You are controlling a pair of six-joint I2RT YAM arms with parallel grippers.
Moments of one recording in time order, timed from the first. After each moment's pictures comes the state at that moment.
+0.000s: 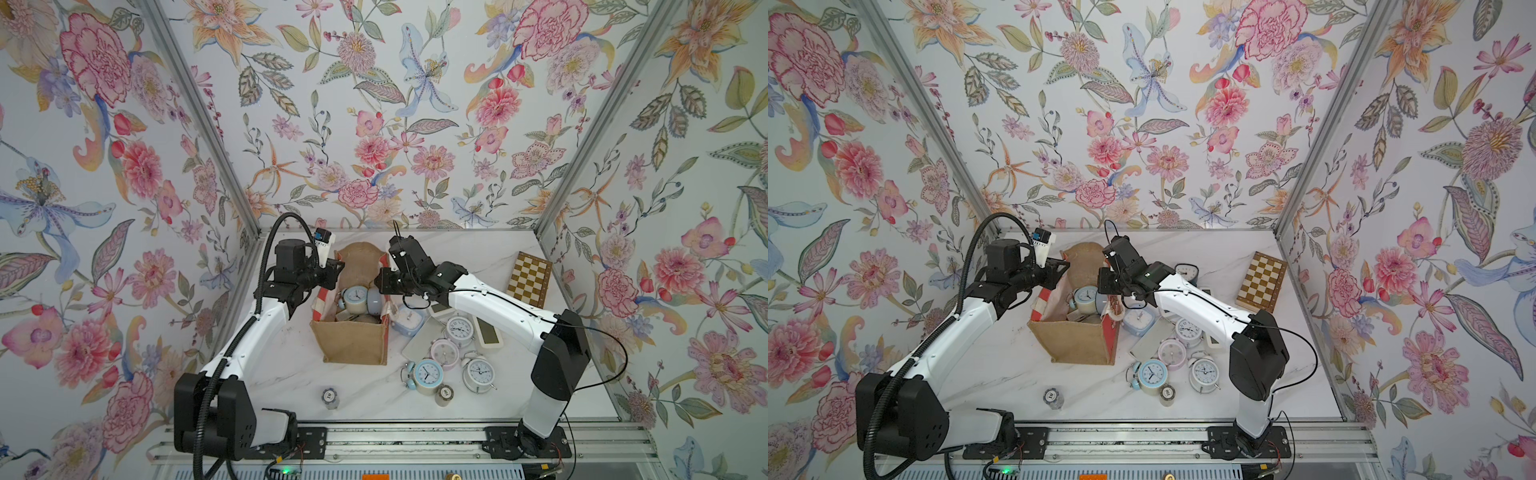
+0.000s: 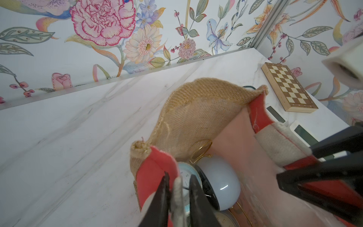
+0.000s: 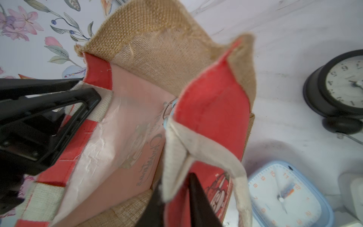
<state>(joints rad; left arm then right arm) -0.16 1.34 1.06 -0.24 0.38 0.06 0.84 1.80 1.62 -0.51 -0.05 0.68</state>
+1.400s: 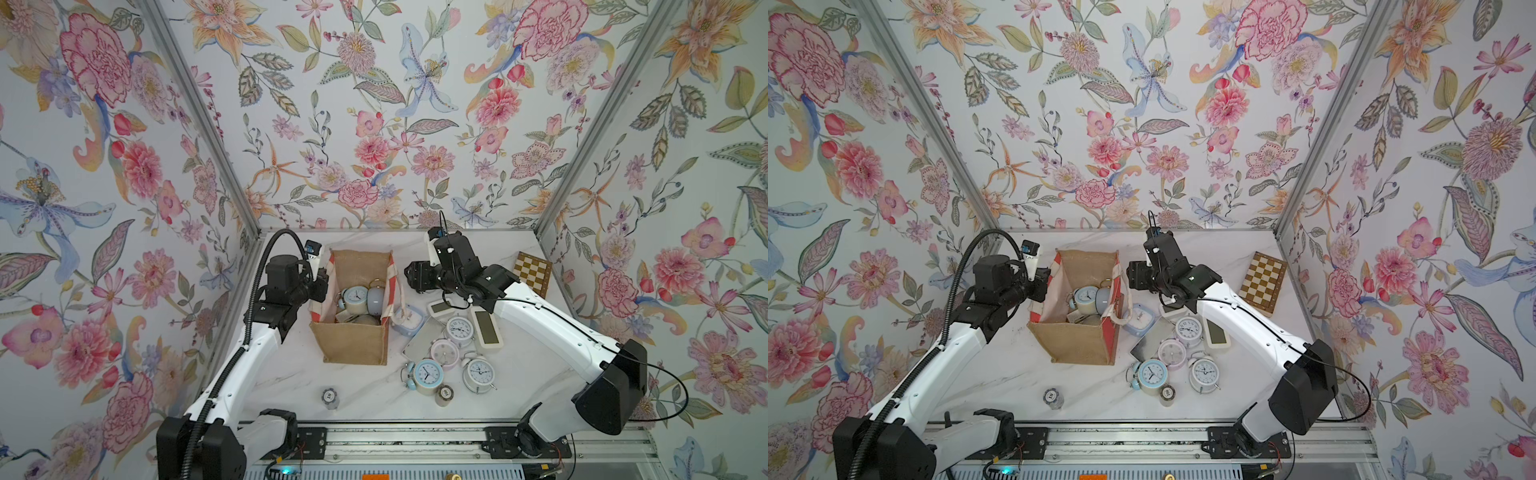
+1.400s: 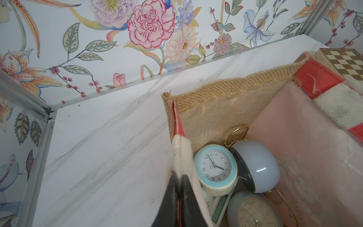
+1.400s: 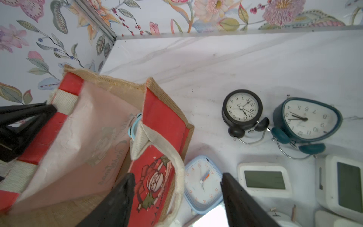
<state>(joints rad) -0.16 1.14 0.90 -0.23 0.18 0.13 0.71 1.51 1.40 -0.57 0.06 0.46</state>
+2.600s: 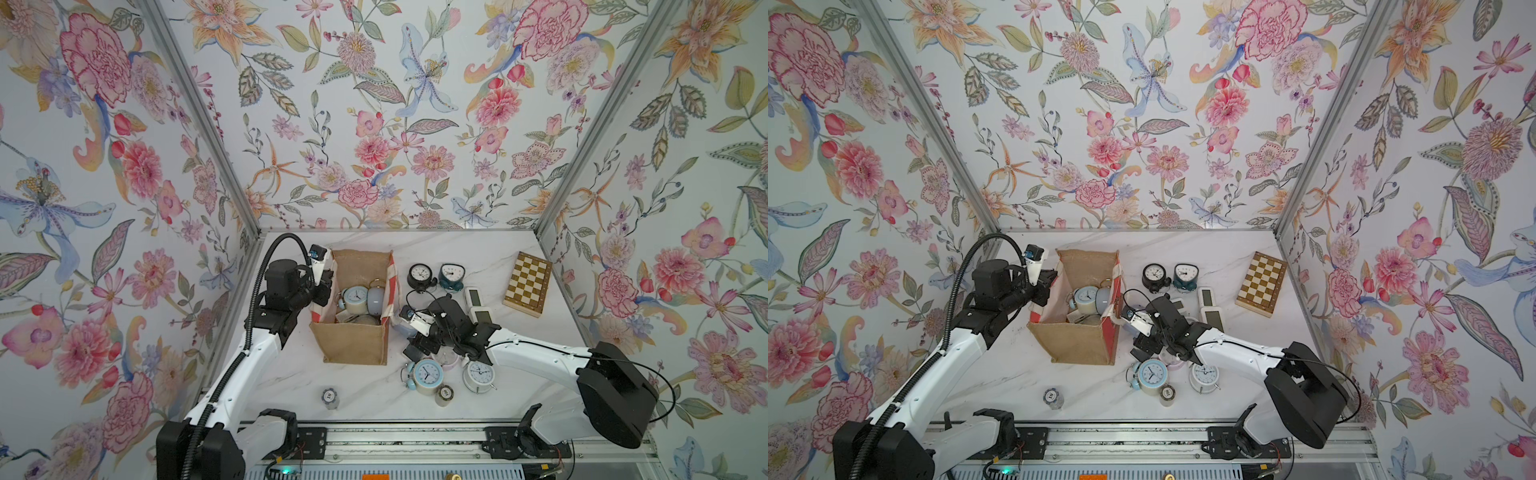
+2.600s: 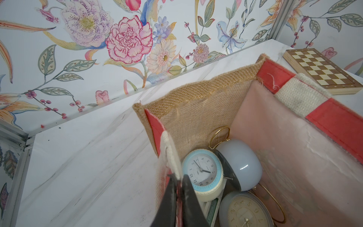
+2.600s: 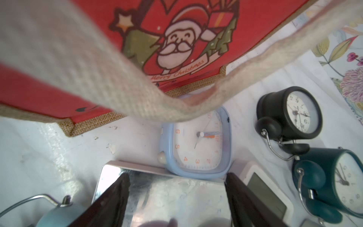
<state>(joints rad) -0.16 1.12 0.85 -0.16 0.29 0.19 0.82 1.47 0.77 -0.07 0.02 -0.41</state>
